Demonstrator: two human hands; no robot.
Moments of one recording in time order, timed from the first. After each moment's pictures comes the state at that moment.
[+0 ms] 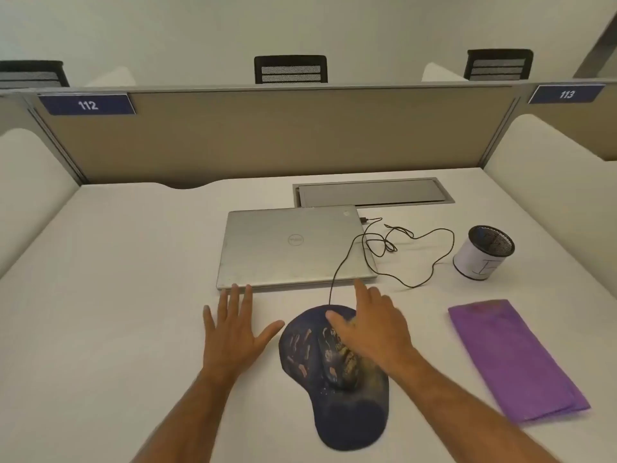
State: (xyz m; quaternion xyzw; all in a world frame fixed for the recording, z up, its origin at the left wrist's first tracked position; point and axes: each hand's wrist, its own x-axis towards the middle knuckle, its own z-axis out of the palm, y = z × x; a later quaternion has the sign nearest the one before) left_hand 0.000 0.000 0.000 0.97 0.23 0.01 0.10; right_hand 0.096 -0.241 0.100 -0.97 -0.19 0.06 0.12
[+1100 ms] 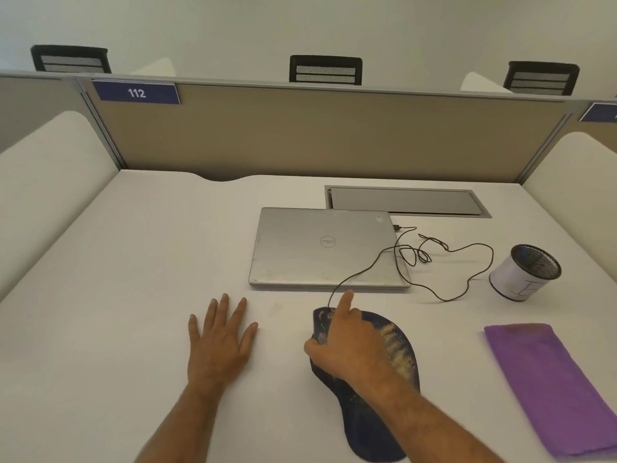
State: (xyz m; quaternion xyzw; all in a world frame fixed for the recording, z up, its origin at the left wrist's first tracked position) left_hand -0.057 0.051 -0.006 0.95 0.31 0.01 0.10; right_hand 0.047 -0.159 0.100 -0.96 -0.21 0.13 0.14
